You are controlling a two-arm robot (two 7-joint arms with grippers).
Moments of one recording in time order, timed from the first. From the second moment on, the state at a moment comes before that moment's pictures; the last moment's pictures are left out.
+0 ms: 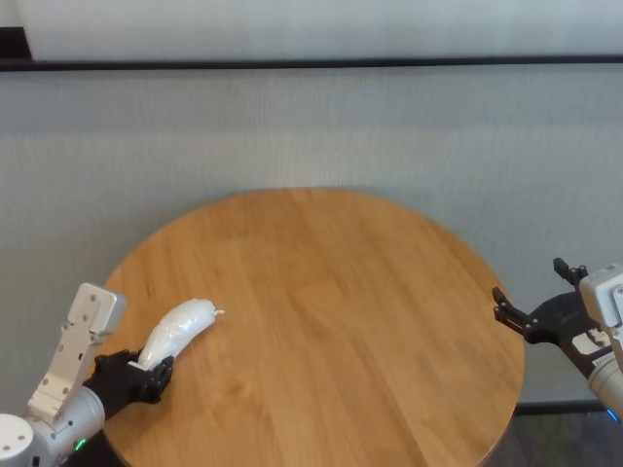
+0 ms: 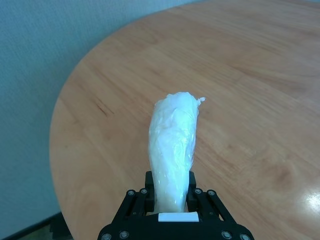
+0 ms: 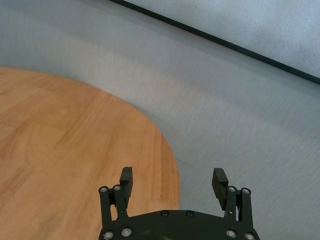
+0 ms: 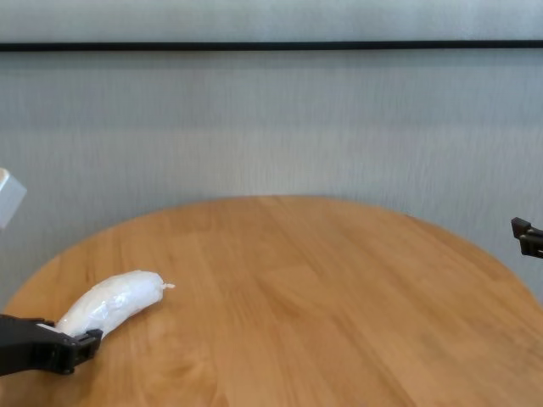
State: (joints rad) left arm -0.16 0.40 0.27 -1.33 -0.24 0.21 -0.23; right arm 0.20 0.60 -0.45 -1.41 0.25 -0.12 -0.03
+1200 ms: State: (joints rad) left arm -0.18 0.40 0.27 -1.32 -0.23 0.21 -0.26; right arm 0.20 0.60 -0.45 -1.41 0.25 -0.12 -0.03
